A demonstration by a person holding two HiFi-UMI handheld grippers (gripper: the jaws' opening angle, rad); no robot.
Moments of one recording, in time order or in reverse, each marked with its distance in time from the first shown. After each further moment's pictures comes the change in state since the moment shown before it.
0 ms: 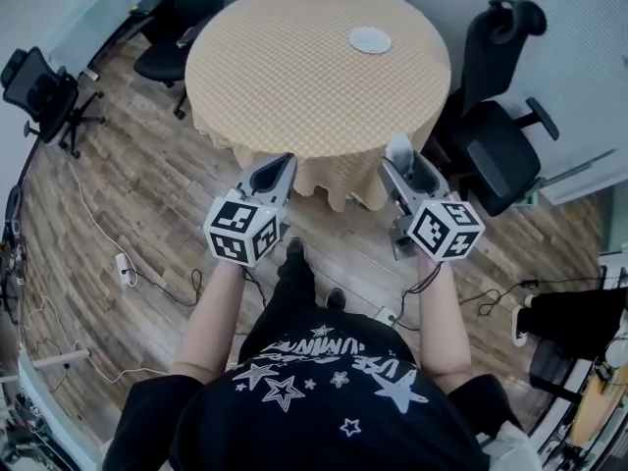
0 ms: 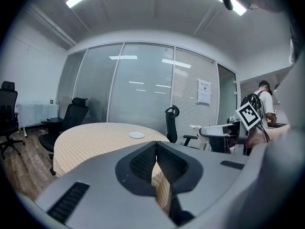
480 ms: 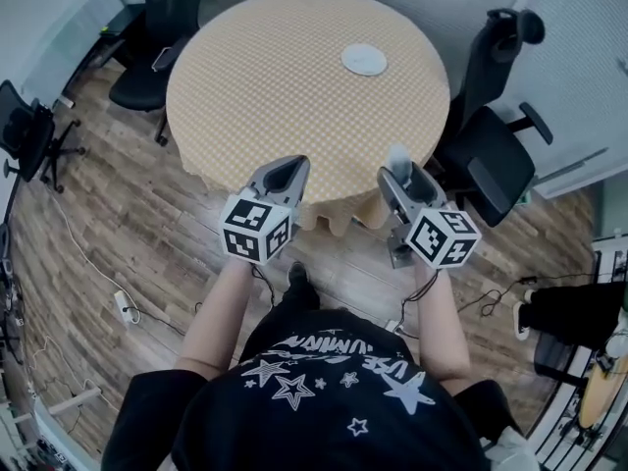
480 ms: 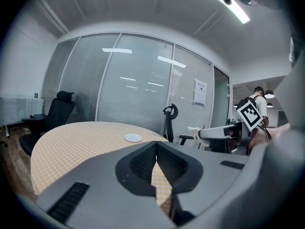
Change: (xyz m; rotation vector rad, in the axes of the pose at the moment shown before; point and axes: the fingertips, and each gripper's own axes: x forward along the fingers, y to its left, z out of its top) left arm 0.097 0.075 0.019 -0.007 0.026 -0.151; right arm 0.094 -0.024 0.015 0.038 0.008 -0.129
